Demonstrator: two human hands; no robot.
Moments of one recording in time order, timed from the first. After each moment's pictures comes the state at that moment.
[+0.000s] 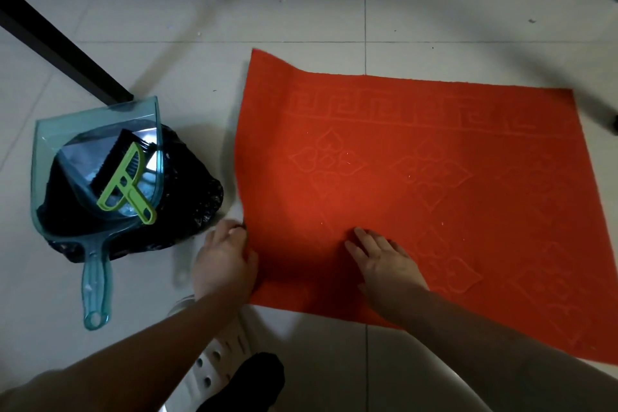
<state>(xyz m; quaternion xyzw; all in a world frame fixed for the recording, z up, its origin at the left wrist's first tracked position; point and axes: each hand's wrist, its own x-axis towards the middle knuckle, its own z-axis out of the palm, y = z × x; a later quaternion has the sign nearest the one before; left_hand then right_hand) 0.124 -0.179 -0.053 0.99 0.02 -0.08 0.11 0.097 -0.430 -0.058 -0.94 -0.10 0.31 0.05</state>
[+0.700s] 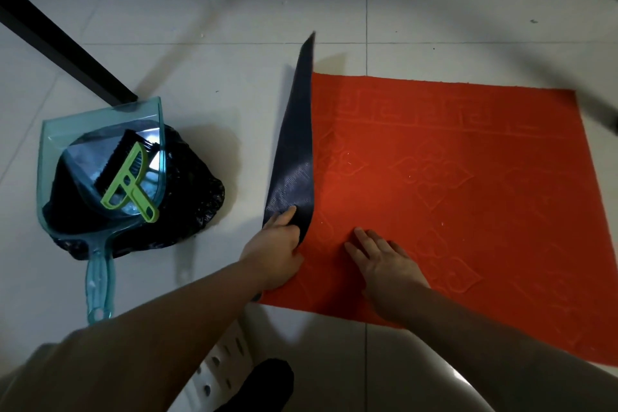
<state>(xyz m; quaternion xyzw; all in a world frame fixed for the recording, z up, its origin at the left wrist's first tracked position) 0.156 -0.224 -0.048 0.93 -0.12 -0.32 0.16 0.095 -0.434 -0.056 -0.93 -0.13 0.33 0.04</state>
